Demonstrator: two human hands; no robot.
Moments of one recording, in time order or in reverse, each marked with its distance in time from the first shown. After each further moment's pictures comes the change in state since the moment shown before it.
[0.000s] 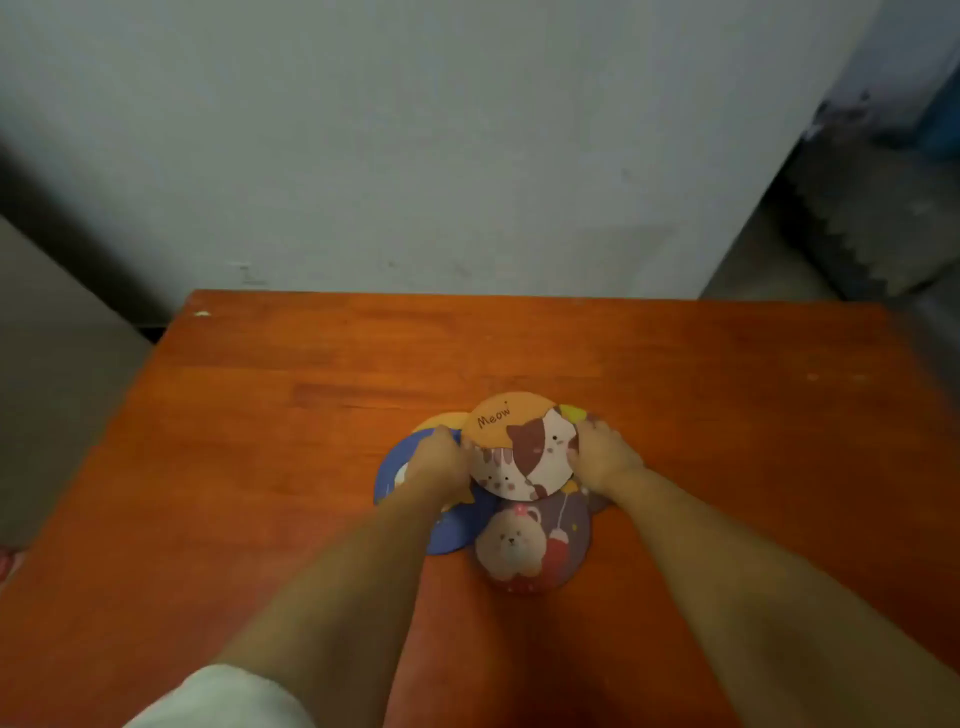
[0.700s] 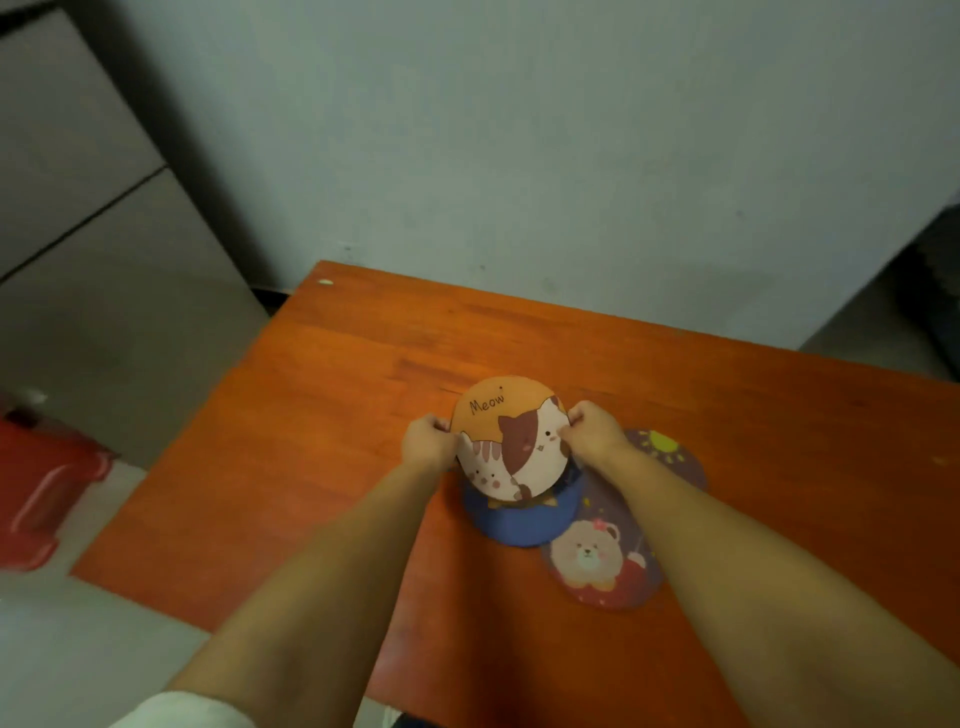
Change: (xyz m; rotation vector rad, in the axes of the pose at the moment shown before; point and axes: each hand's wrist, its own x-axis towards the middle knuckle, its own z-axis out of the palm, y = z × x) left_hand -0.027 -0.078 -0.081 -0.634 0.238 -0.165; right_hand -0.004 -0.119 0.009 0.343 -0.018 -0.163
